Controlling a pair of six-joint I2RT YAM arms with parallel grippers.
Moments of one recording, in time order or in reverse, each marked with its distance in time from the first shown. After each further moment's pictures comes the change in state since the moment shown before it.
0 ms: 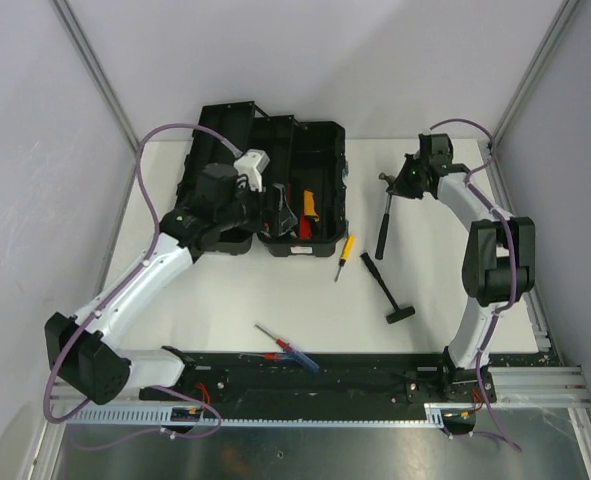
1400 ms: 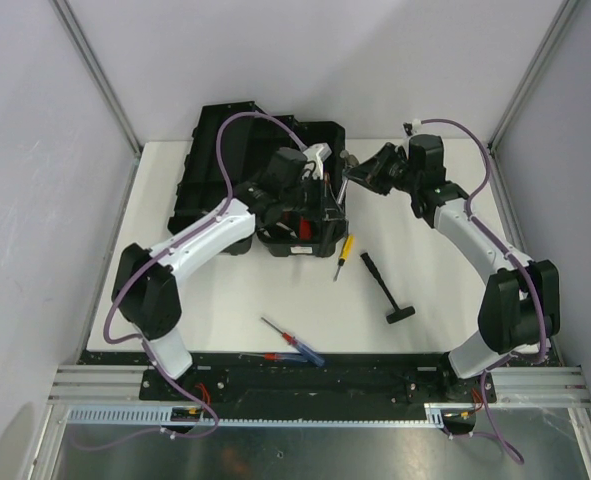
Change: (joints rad) left arm -0.191 0.456 0.318 0.093 0.131 -0.246; right arm 0.177 -0.349 -0.238 0.364 -0.277 0.464
